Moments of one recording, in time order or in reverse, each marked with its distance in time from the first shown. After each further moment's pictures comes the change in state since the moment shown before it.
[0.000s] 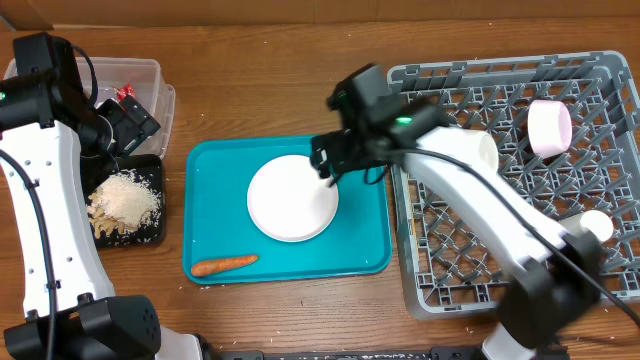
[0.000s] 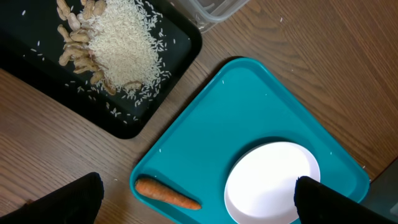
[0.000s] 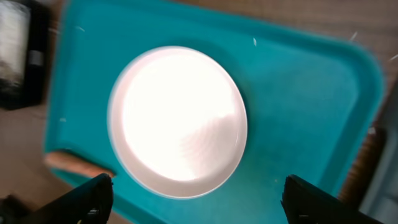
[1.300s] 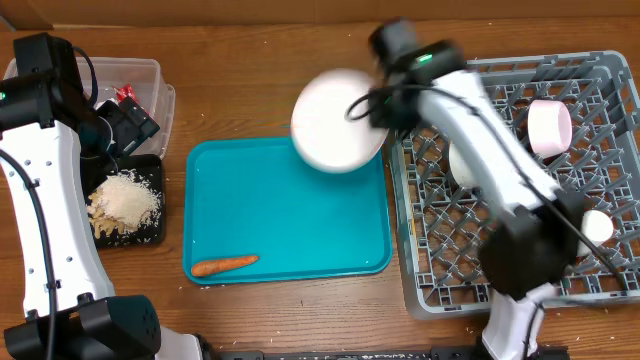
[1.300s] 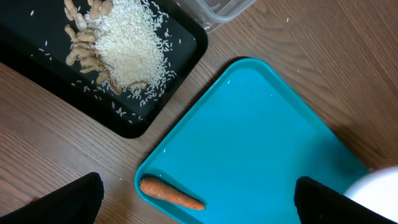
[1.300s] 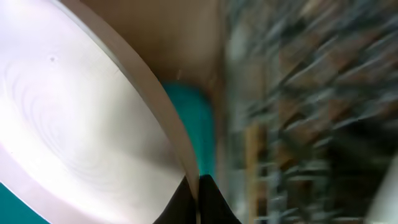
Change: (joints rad) left arm 0.000 0.000 0.000 -0.008 -0.017 0.001; right arm -0.190 0.188 0.375 -0.284 0.281 0.071
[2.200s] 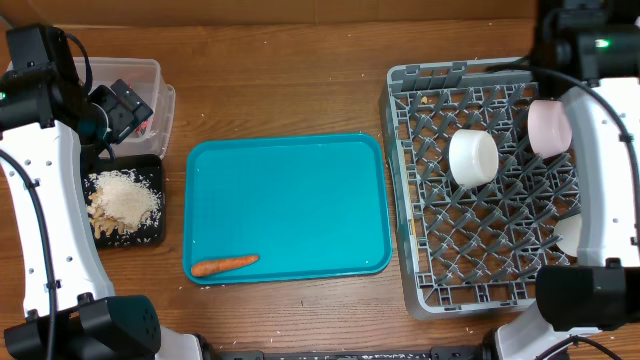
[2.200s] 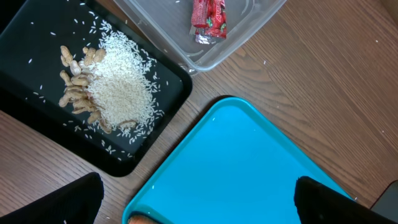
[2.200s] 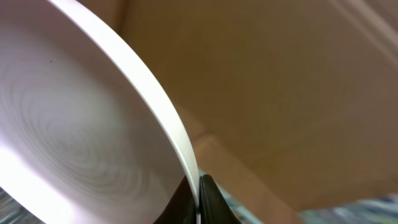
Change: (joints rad) left arm 0.000 0.000 0.000 0.136 -0.026 0.000; right arm -0.393 -0.205 0.061 0.032 1.040 -0.018
